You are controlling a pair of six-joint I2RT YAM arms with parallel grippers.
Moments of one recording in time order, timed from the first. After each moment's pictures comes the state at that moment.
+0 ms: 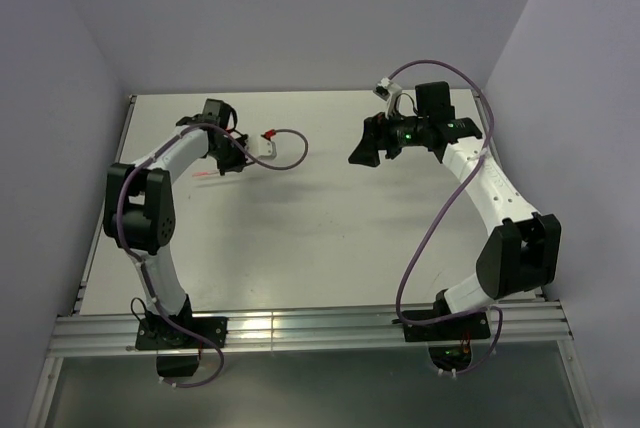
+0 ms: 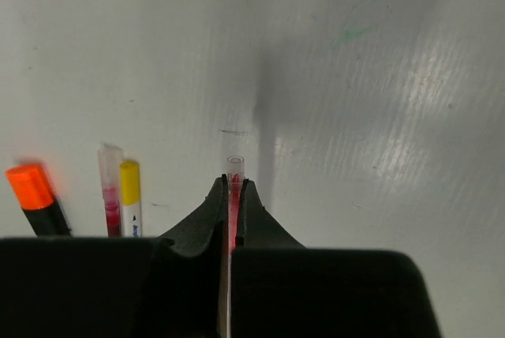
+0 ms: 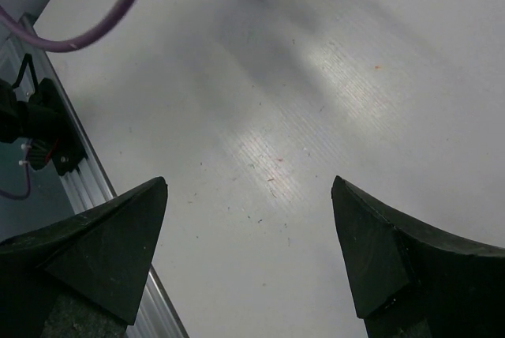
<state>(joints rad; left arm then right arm) -0.21 1.88 1.44 -0.72 0.36 1.18 0.19 1.49 1.34 -0.59 -0.80 -0.10</state>
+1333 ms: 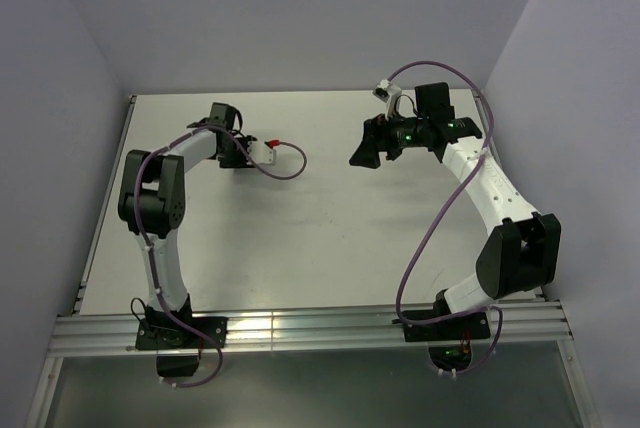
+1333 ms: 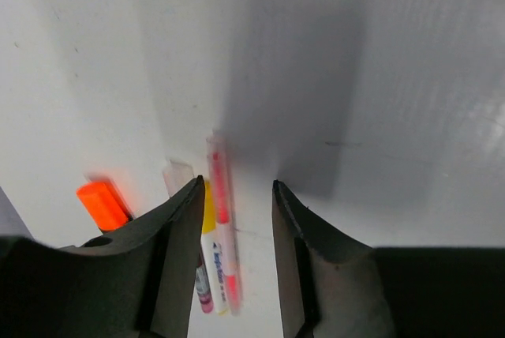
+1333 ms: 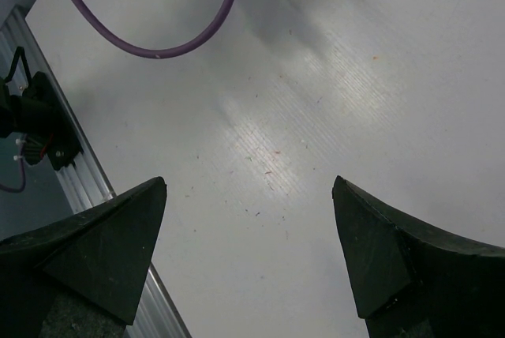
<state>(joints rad) -0.20 2.06 1.46 -0.47 0.21 1.44 0.19 1.50 1.34 -0.62 -0.79 -0.12</state>
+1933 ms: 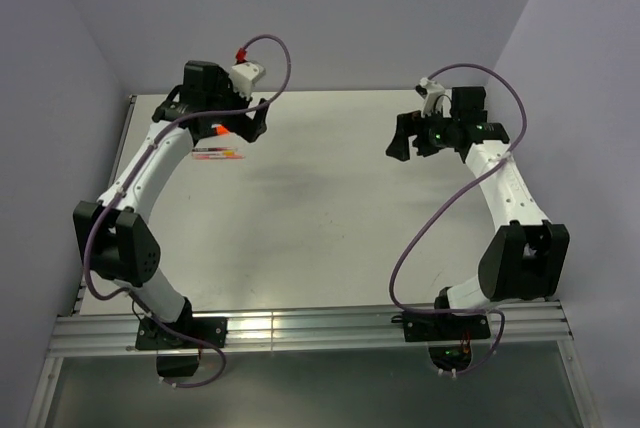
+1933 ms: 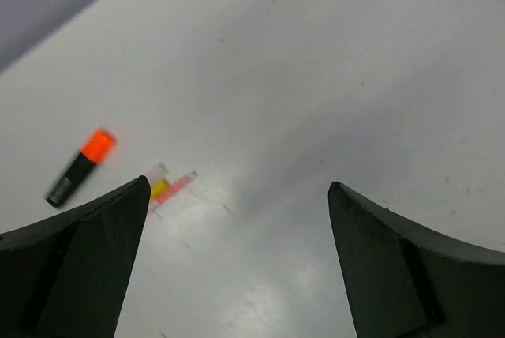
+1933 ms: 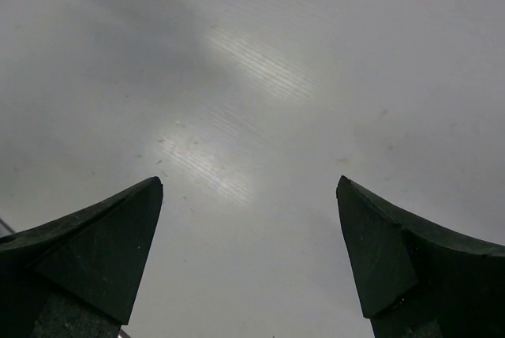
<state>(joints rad) -0.27 1.67 1.60 -0.54 0.31 0.37 0.00 1.47 1.30 -0.62 -0.59 -0.15</state>
